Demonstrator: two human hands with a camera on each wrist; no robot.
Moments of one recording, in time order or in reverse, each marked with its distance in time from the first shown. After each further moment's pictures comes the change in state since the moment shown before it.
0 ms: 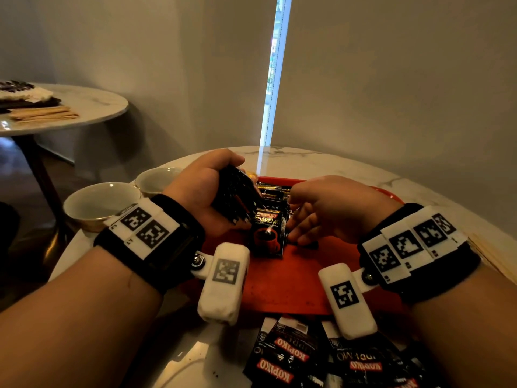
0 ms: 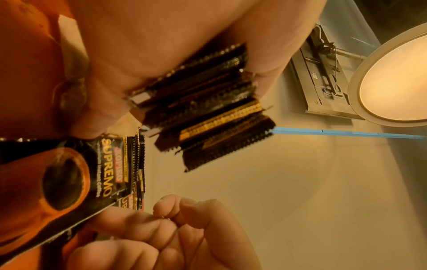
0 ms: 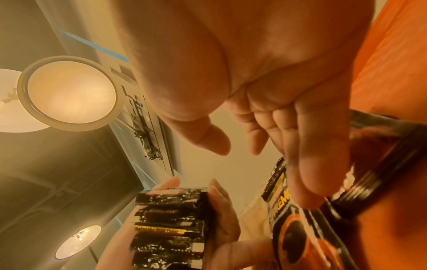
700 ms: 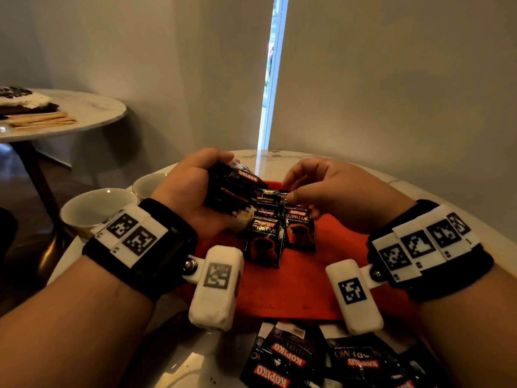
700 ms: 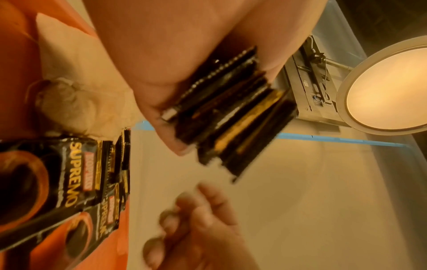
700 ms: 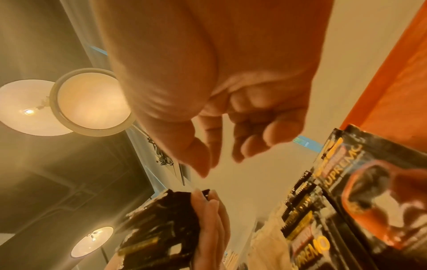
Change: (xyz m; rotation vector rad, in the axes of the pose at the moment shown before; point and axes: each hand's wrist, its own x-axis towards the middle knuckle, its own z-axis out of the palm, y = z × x) left_hand -0.001 0.008 -0.008 -0.039 -0.072 0.058; right_hand -0.005 -0.005 -0.023 -0.136 0.010 -0.409
